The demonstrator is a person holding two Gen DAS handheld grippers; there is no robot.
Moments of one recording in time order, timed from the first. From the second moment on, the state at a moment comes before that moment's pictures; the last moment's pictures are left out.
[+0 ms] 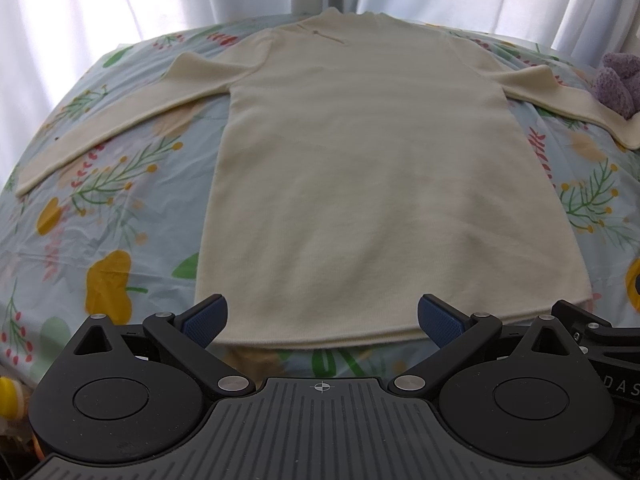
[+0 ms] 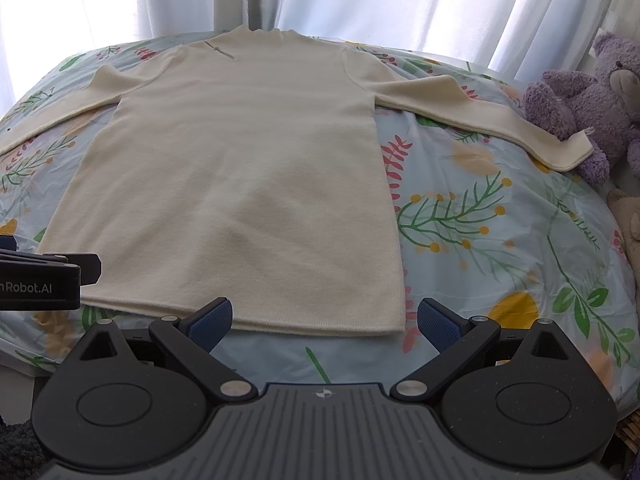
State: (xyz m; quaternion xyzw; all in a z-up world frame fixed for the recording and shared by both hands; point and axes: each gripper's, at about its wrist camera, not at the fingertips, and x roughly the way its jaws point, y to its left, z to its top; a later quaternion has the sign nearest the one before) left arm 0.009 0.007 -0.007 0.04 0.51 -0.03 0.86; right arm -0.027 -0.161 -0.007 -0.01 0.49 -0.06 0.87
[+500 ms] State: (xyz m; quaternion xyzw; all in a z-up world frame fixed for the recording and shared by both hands) left arm 0.012 0.011 -0.010 0.04 0.52 -0.02 0.85; right arm -0.024 -0.161 -0.010 -0.01 0.49 -0.06 0.87
